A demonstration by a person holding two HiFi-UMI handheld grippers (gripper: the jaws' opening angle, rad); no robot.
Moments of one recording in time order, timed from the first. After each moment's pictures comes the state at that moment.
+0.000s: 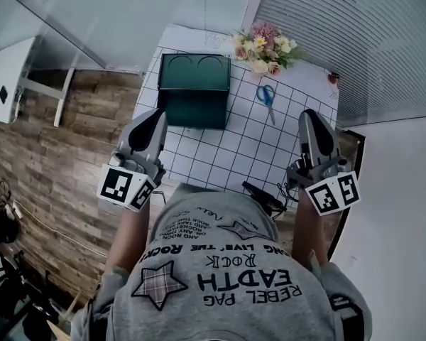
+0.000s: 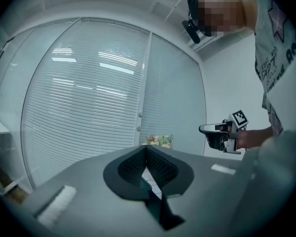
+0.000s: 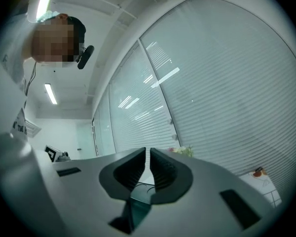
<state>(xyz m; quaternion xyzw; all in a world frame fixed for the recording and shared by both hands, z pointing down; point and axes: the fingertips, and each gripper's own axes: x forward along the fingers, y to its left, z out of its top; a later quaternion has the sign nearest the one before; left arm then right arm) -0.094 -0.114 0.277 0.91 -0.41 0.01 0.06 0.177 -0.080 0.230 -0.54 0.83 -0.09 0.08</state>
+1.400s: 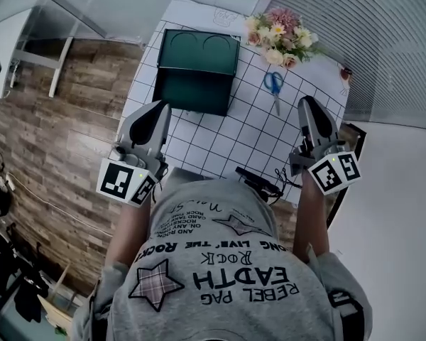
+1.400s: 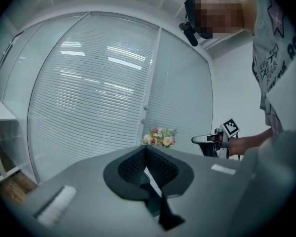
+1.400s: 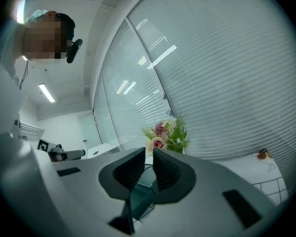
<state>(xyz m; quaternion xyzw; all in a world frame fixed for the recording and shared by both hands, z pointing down) -0.090 -0.114 0.310 0.89 -0.43 0.01 0.11 0.187 -0.126 0.307 -0.51 0.84 -0.17 0.01</state>
